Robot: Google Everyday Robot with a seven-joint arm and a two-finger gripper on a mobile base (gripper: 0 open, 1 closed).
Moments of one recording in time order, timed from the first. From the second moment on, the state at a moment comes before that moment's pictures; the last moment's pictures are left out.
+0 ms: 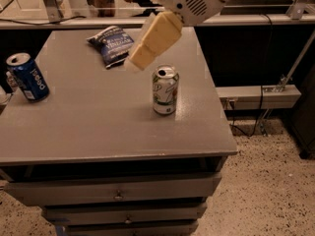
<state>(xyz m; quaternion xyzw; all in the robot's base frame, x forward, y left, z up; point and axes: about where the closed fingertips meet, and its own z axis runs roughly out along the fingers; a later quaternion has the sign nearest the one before) 0.502 0.028 1.049 -0.62 0.65 0.17 0.39</state>
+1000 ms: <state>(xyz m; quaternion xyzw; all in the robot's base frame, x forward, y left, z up) 0.551 0.160 0.965 -0.63 0.60 0.23 0.44</state>
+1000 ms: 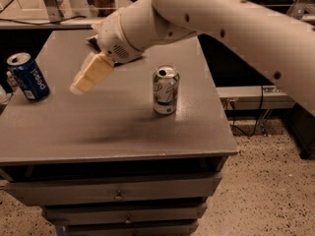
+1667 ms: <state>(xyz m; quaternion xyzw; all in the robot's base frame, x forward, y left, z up) 0.568 0.240 0.929 -0.65 0.57 0.26 0.43</state>
